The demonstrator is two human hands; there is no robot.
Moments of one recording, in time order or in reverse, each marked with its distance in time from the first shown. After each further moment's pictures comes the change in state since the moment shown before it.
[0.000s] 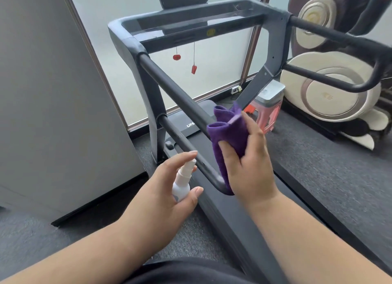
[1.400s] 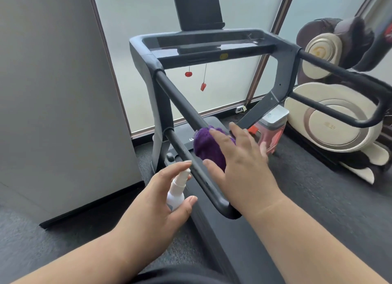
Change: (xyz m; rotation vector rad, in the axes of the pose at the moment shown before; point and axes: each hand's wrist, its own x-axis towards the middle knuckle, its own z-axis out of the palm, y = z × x) left_hand 0.007 -0.008 -0.012 -0.016 0.111 -0.015; right_hand 0.042 -0.042 0.003 -0.685 -0.452 -0.084
